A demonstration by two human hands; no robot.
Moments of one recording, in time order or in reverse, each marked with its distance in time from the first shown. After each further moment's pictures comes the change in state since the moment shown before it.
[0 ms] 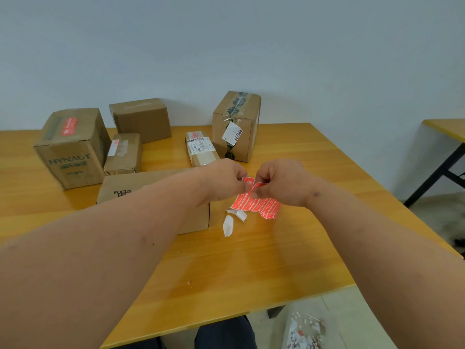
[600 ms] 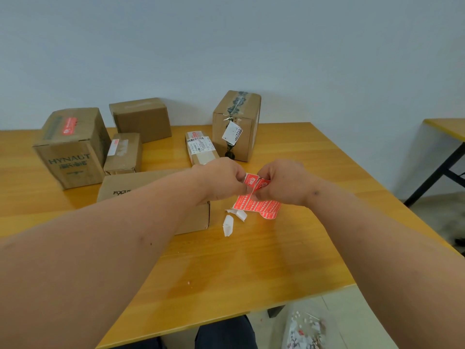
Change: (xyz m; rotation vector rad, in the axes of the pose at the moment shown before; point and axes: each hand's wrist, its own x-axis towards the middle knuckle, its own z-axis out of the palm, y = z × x) left_hand -0.002 -0.001 -0.002 -0.016 -0.005 -0.034; right_hand -0.001 -0.004 -0.002 0.005 -0.054 0.072
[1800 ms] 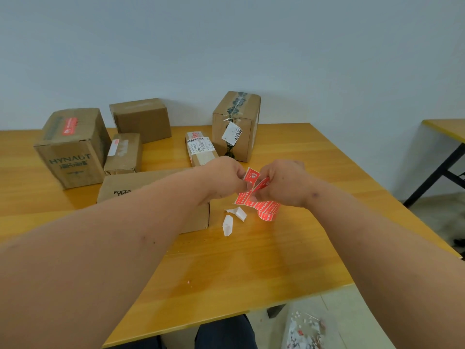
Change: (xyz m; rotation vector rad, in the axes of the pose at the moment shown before) left_hand -0.004 0.008 0.001 -0.102 0.019 -0.038; right_hand 0.000 0.004 0.003 -0.083 0.066 -0.044
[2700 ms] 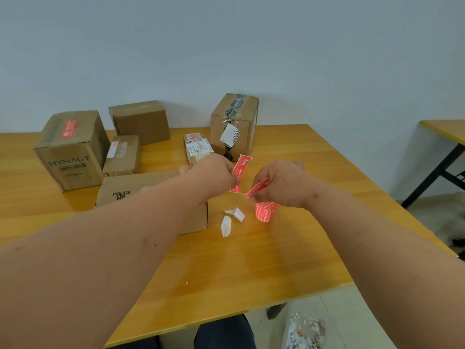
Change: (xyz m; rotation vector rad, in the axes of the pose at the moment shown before) left_hand 0.006 -0.009 0.002 0.085 0.193 -0.151; right_hand -0.002 0.005 0.000 -0.004 0.040 -0.041
